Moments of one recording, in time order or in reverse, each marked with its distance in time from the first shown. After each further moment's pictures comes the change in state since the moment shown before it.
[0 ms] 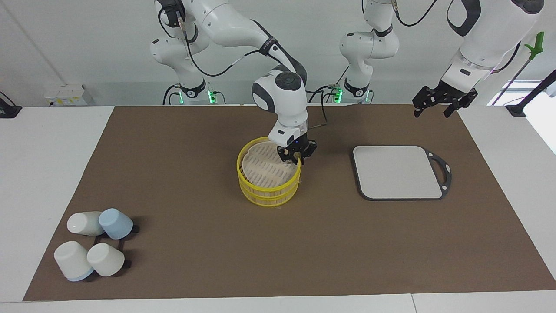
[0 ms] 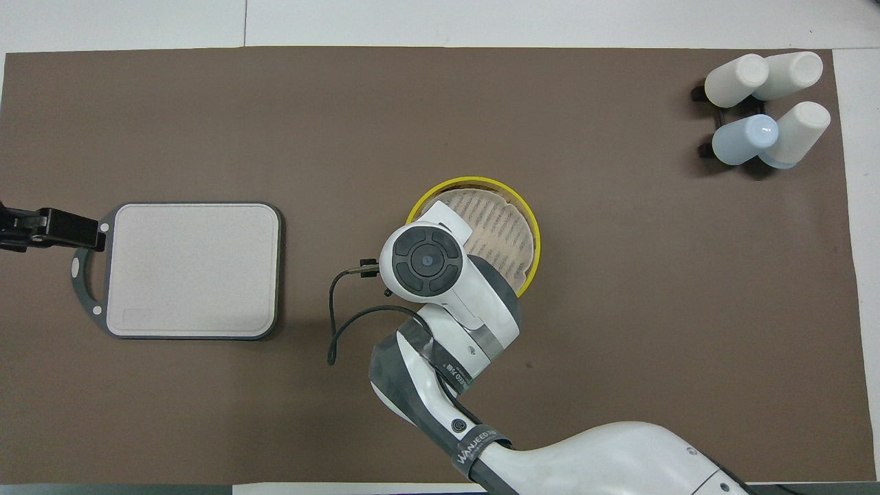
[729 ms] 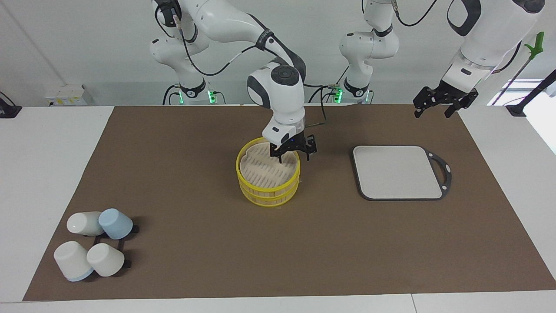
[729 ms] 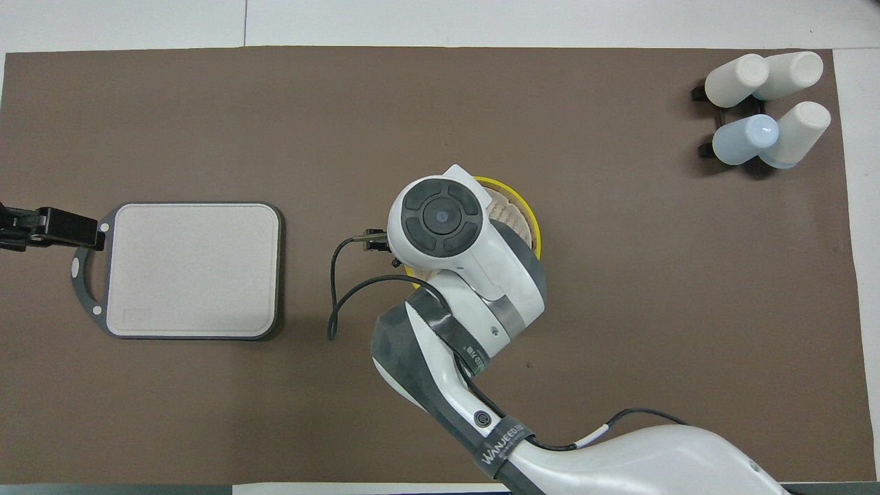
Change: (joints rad) left arm 0.000 0.000 0.001 0.000 0.000 0.001 0.000; right arm -0.062 -0.056 -0.013 0.171 -0.005 -0.278 -0.016
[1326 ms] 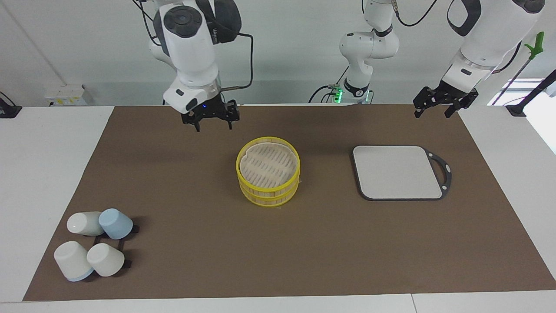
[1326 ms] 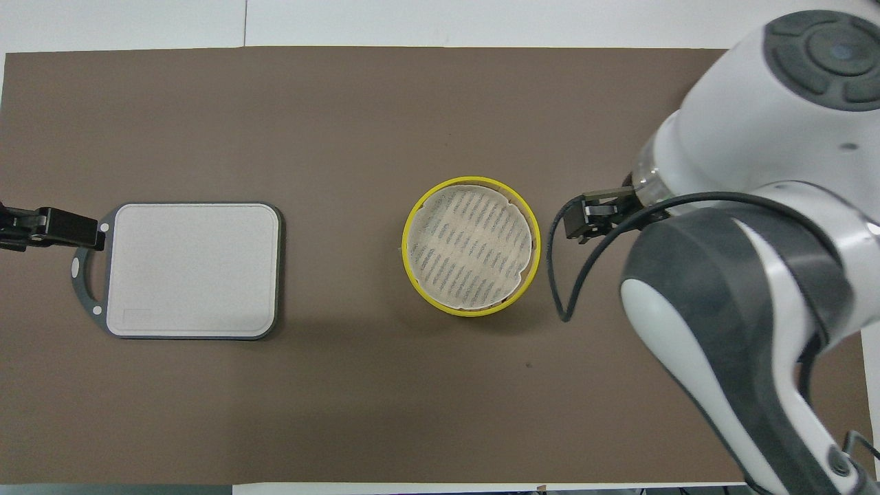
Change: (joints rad) left arm 0.000 0.000 0.000 0.000 0.000 0.000 0.000; right arm -0.329 -0.286 -0.006 0.030 -0.001 -0.534 -0.377
